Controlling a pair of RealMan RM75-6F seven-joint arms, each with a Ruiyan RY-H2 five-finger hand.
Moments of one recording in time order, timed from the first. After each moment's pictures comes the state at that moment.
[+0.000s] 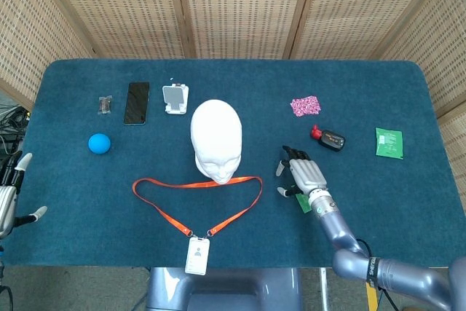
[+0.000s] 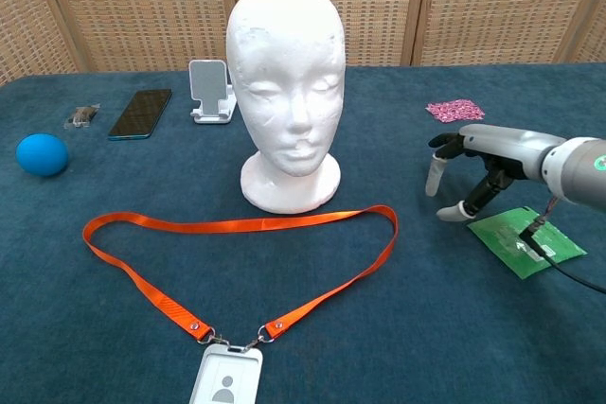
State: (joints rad) left arm -0.11 -1.13 -0.08 -1.60 1.40 1.43 0.13; right arm 0.70 -1.57 0.24 -1.49 -0.80 0.87 -0.32
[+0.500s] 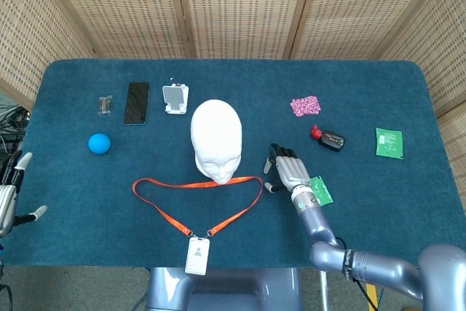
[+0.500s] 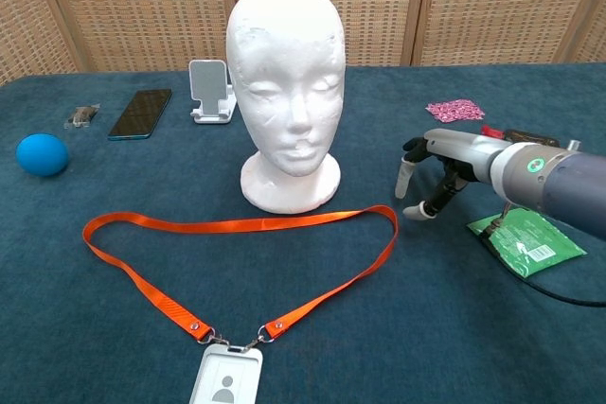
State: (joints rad) left arm -0.12 -1.13 -0.08 -1.59 1.39 1.42 0.12; right arm 0.78 -1.69 0.27 -1.42 -0.64 0.91 -0.40
